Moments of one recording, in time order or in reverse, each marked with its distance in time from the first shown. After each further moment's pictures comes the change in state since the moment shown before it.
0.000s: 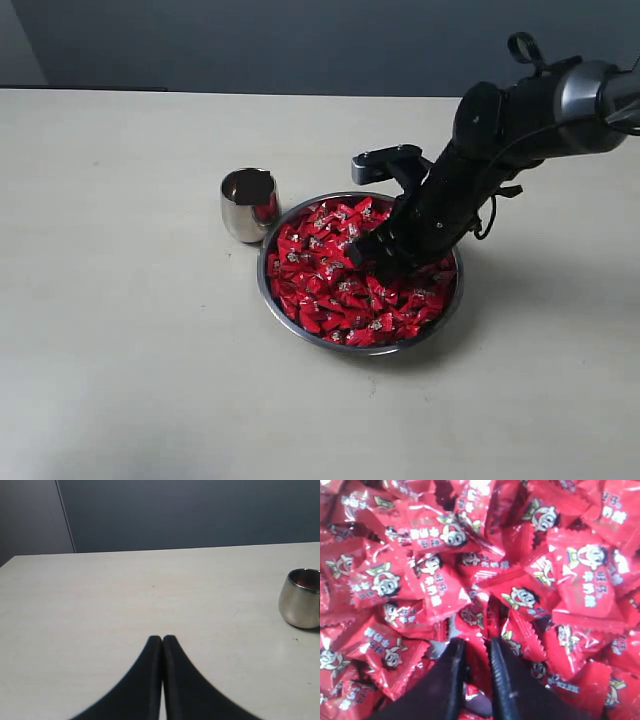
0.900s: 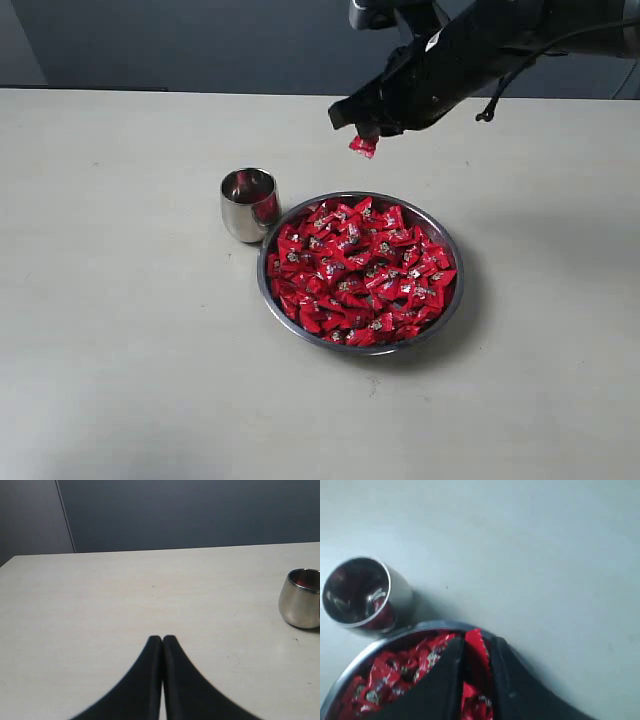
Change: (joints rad) left arm 0.000 0.000 0.000 0.000 0.000 0.000; right arm 0.002 -0.149 -0.201 -0.090 -0.158 0.116
